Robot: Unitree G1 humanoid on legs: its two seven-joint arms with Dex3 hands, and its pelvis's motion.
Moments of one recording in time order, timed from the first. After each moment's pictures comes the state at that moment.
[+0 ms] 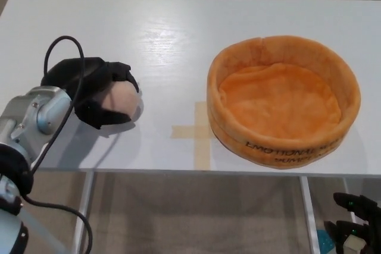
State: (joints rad) left_arm -0.91 0.51 -0.46 1.14 0.56 -0.44 0.03; right_arm -0.34 -0.26 -0.12 1.26 -0.10 -0.41 -0.11
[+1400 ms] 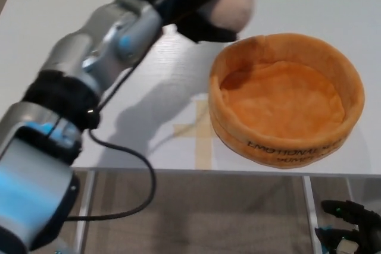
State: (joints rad) left_arm -1.19 0.32 -0.47 0.90 0.67 -0.52 0.16; right_arm -0.37 -0.27 -0.06 1.26 -0.11 -0.32 -0.03
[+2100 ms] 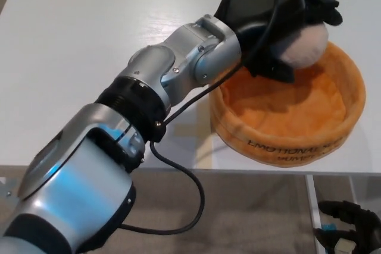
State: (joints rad) left_arm -1.24 0.12 -0.60 1.00 0.74 -0.45 0.13; right_arm -0.38 -0.27 -0.04 1.26 -0.12 -0.29 -0.02
